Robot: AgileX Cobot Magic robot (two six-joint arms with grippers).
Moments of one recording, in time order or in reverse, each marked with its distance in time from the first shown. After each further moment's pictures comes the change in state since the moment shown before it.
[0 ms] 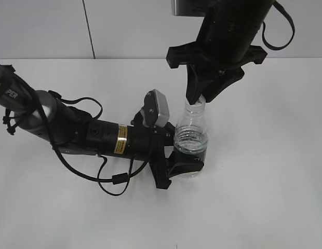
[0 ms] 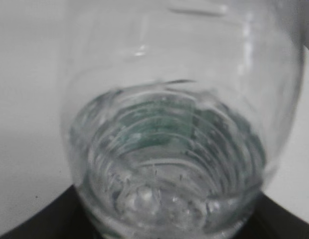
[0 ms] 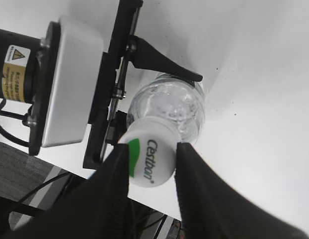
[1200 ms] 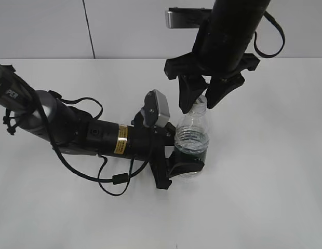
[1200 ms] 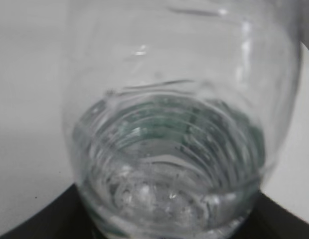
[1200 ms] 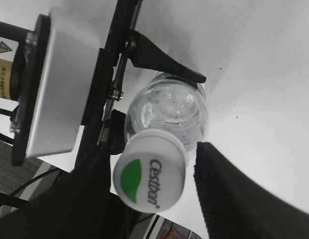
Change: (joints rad) left arm 0.000 0.000 0.000 0.000 0.001 0.000; right arm 0.000 0.035 0.000 0.004 -0.001 -0.057
